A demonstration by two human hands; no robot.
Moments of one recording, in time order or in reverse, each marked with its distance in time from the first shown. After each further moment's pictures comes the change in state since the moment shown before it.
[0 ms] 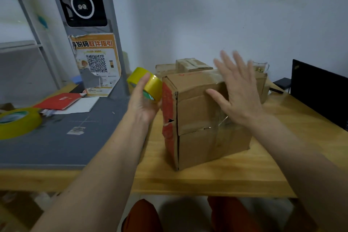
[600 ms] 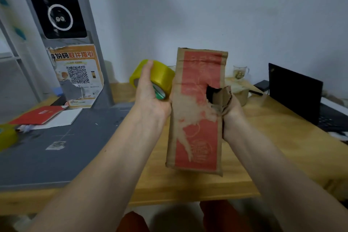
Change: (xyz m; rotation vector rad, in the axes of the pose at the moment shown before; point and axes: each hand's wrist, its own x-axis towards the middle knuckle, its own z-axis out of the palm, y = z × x) left_hand -0.055 -0.020 0.093 -0.073 -0.045 -0.183; right_hand -0.005 -0.025 -0.031 1.617 0.024 1.257
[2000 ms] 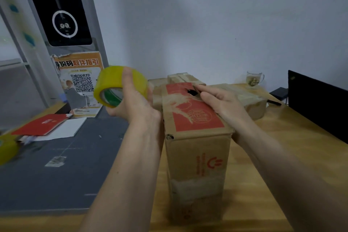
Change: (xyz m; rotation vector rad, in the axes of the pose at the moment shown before) left_hand 0.041 0.031 0.000 -0.232 0.496 0.583; right_hand 0.036 -0.015 0.025 -0.648 -0.298 -0.373
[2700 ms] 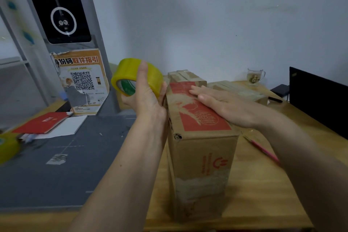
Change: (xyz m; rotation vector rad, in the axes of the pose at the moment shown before) left_hand 0.000 -0.015 0.000 0.097 -0.214 -0.079; right_hand 0.007 -0.016 -0.024 -0.815 -0.430 -0.051
